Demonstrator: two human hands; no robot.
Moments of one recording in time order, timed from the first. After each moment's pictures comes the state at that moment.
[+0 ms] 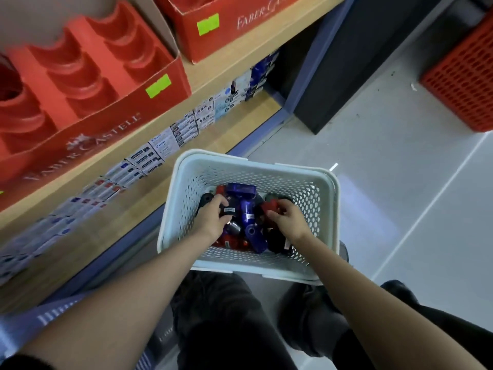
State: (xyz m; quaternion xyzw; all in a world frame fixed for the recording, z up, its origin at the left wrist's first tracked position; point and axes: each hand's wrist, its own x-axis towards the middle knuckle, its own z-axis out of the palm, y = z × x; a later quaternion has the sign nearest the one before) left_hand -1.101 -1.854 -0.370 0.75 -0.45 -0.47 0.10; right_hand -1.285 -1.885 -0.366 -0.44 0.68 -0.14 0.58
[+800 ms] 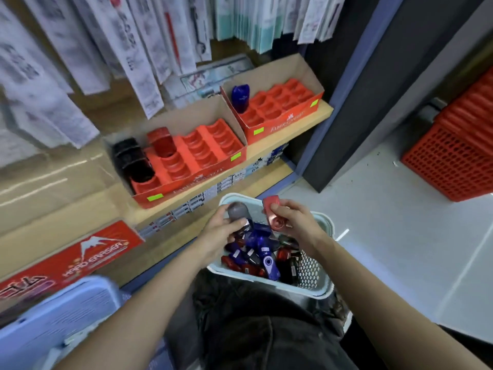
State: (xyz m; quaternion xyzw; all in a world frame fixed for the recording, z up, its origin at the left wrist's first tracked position) left_hand -1.069 -1.822 -0.196 0.60 -0.23 -0.63 0.43; right_hand -1.242 -1.891 -0.192 -0.40 0.53 -0.24 0.70
